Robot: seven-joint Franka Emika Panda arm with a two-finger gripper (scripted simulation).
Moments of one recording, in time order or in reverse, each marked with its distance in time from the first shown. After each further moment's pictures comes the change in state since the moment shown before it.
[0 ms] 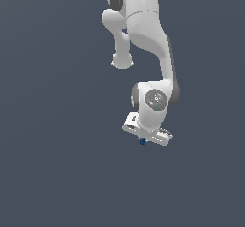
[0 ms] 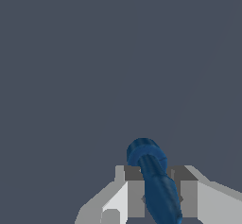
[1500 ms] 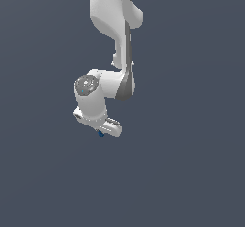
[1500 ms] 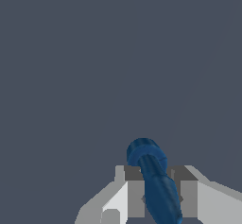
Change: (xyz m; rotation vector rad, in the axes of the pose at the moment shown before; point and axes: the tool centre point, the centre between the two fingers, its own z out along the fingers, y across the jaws) arm 0.058 0.194 -0.041 0.000 0.000 0.002
